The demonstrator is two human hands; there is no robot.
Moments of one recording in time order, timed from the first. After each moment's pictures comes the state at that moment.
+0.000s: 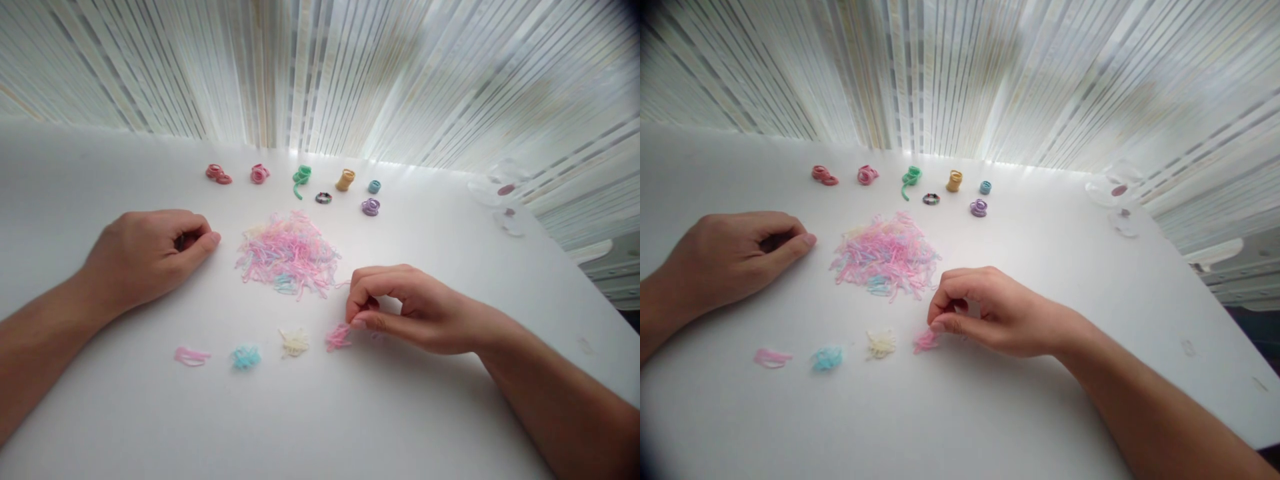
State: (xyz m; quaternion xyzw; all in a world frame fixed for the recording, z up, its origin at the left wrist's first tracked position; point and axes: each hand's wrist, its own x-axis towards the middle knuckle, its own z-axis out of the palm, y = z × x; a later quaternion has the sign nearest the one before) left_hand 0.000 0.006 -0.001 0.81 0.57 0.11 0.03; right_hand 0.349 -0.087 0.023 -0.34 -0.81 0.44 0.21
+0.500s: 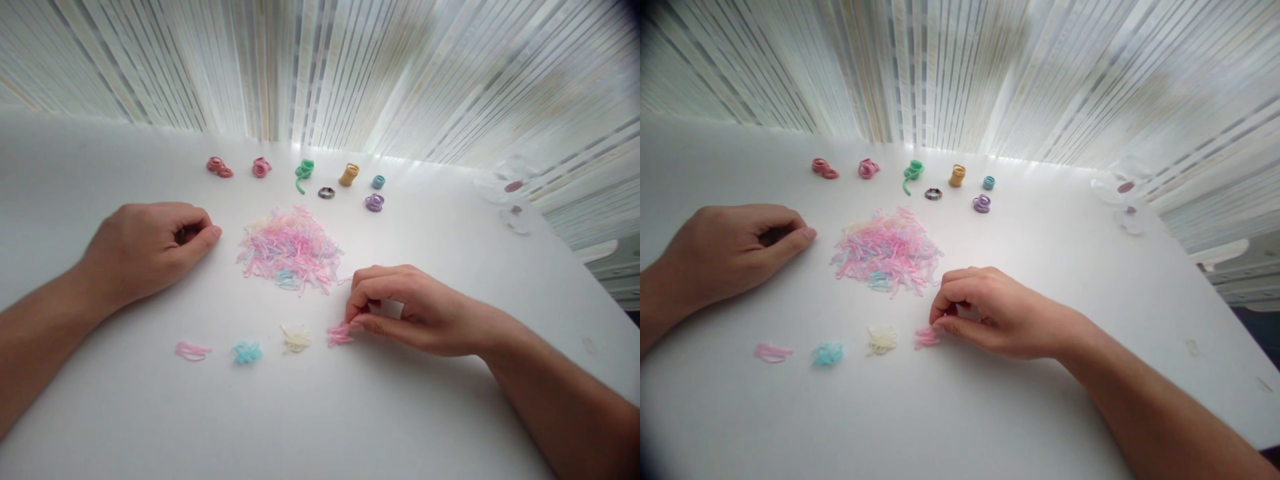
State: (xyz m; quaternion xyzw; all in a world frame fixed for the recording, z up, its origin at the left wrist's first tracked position) left_hand 0.000 0.005 -0.001 0.81 0.58 0.12 0.03; right_hand 0.346 -0.089 0.022 -0.33 -0.84 0.39 0.17
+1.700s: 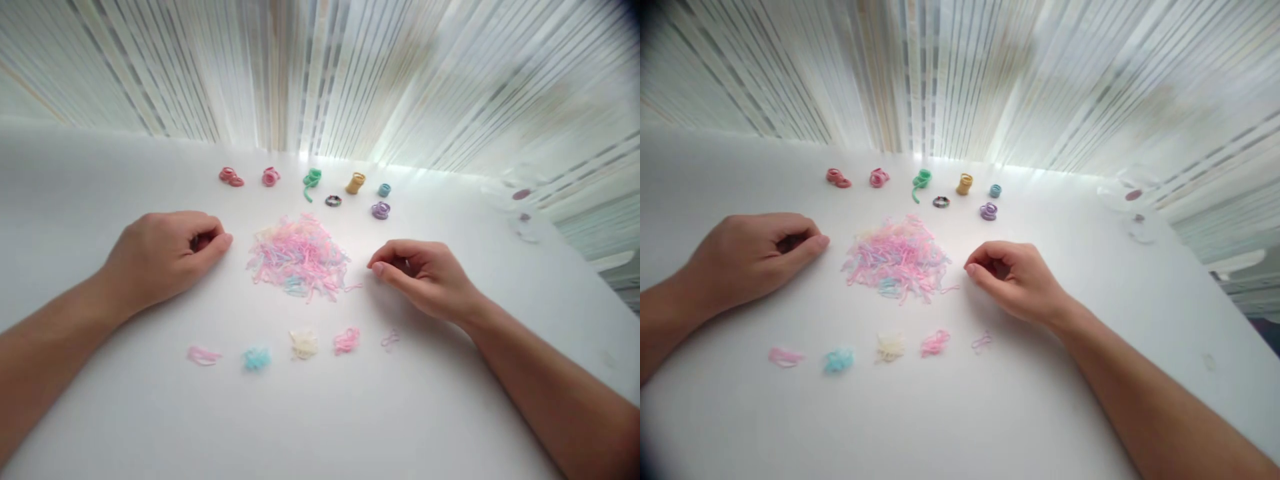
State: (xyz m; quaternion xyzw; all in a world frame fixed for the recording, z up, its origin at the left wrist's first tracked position) left_hand 0.000 0.005 -0.001 0.82 0.56 0.12 0.05; right_hand 0.365 -0.070 -0.005 -0.53 -0.74 0.28 0.31
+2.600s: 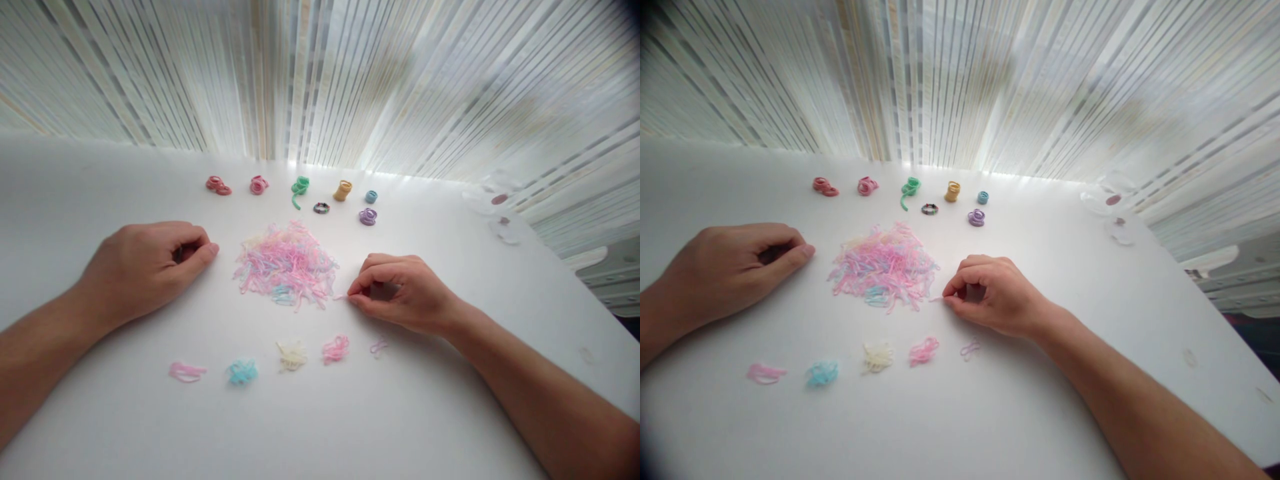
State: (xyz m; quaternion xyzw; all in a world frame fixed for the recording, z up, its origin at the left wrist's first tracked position) left_hand 0.000 0.005 -0.001 0.81 0.58 0.10 0.03; right_hand 0.359 -0.073 -0.005 -0.44 -0.83 0.23 0.26
